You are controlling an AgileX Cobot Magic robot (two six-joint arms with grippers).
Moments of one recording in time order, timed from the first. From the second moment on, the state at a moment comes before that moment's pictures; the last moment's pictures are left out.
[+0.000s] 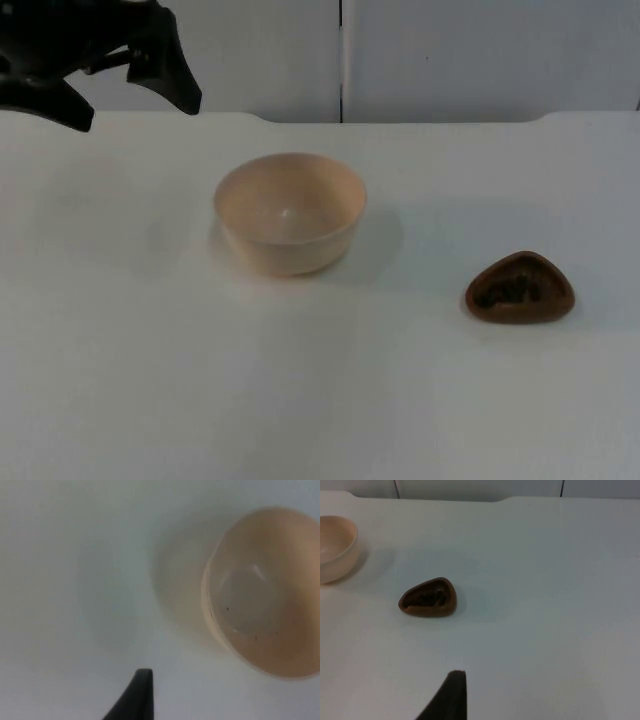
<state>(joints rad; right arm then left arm) 0.07 0.00 -0.52 0.03 1.08 -0.03 -0.10 1.80 -1.28 -0.53 0.71 0.39</state>
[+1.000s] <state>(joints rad) 0.07 0.00 -0.52 0.03 1.08 -0.03 -0.11 2.17 -1.55 -0.51 0.79 0.20</state>
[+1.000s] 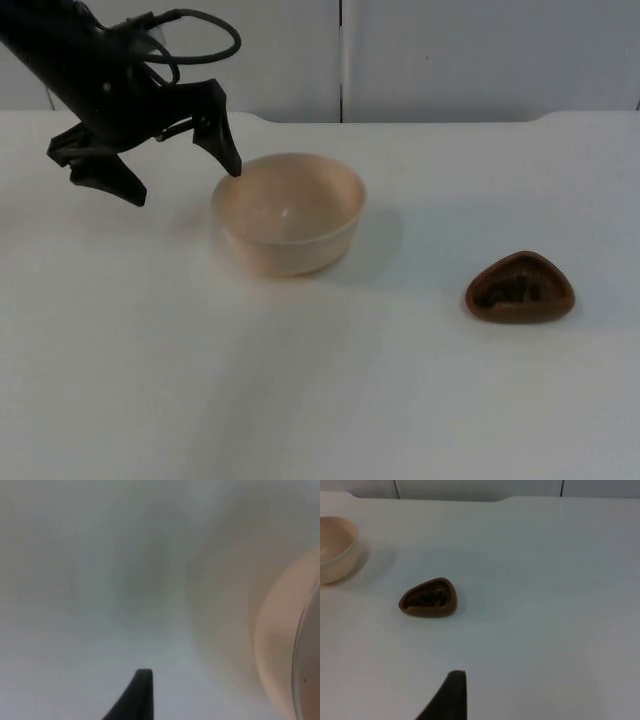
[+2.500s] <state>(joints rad) 0.07 0.00 -0.52 0.03 1.08 -0.03 -0.14 2.25 -1.56 -0.57 0.74 0.20</state>
